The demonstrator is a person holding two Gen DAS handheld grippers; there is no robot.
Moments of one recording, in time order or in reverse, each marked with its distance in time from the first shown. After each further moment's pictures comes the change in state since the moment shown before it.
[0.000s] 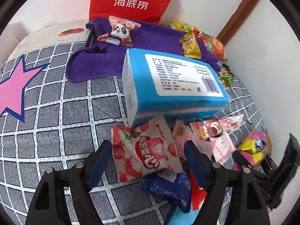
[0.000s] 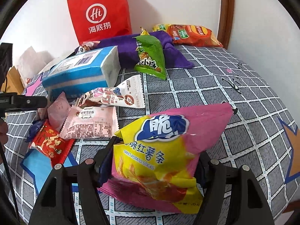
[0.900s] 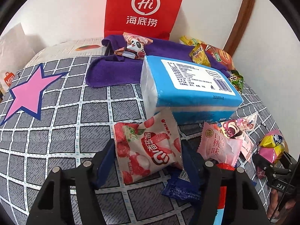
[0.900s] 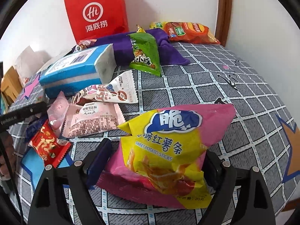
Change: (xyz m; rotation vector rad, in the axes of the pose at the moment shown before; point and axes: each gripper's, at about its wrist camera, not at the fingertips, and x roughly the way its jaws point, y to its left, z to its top) left arm -0.004 0.007 -0.026 0.026 -0.192 0.098; right arm 0.000 -0.004 -0.002 0.003 0.018 -0.020
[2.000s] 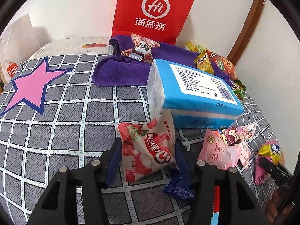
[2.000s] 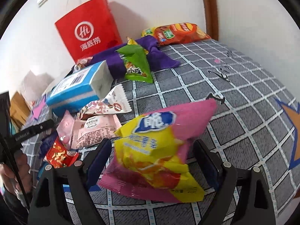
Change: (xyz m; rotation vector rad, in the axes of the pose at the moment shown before) left arm -0.002 0.010 0.000 -0.079 -0.026 -0.018; right arm -0.011 -0.028 -0.002 0.176 -0.034 0.096
